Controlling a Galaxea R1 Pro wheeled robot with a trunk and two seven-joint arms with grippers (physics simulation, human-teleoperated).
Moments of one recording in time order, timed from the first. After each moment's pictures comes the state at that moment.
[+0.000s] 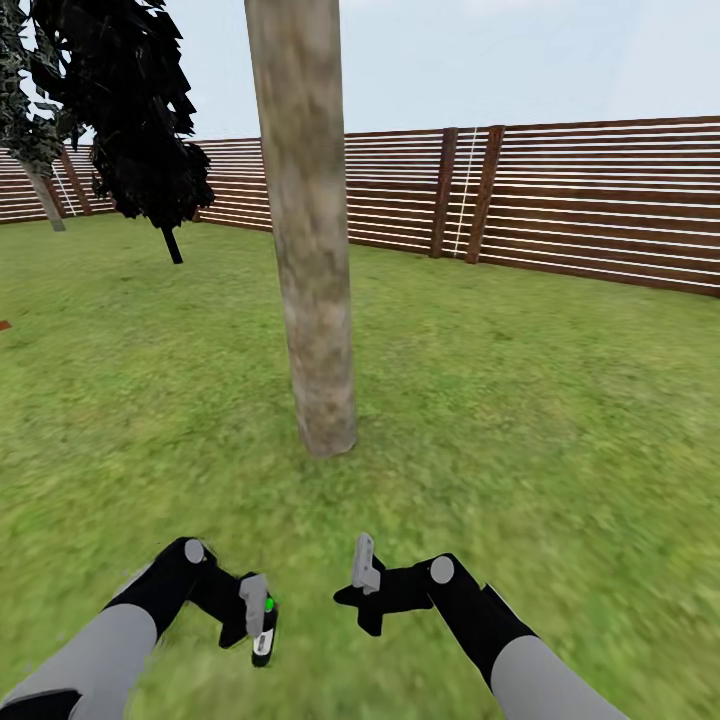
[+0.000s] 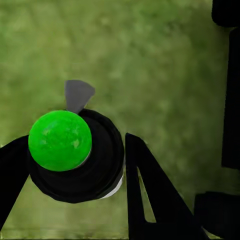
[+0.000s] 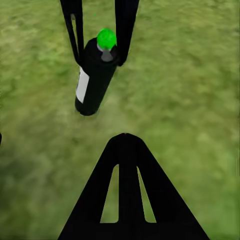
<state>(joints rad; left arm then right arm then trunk) -0.72 0.08 0.14 -0.47 -1.03 -0.18 -1.27 -0.62 0.12 0.27 -0.61 0.53 -0.21 0.94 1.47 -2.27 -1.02</state>
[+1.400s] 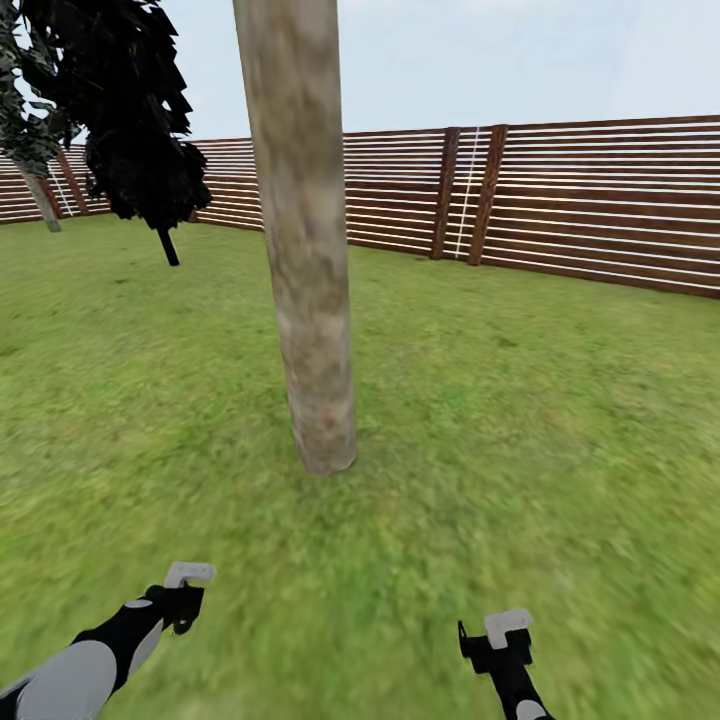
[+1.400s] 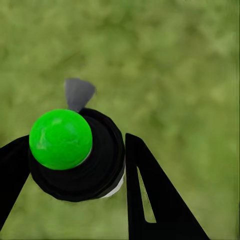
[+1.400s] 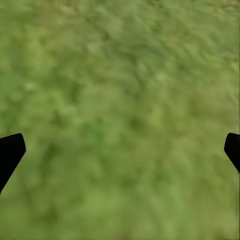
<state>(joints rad) -0.71 0.17 0.62 -0.11 -0.67 -0.02 -0.12 -0.49 -0.01 0.15 -0.13 0.13 -0.49 -0.22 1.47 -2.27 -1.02</state>
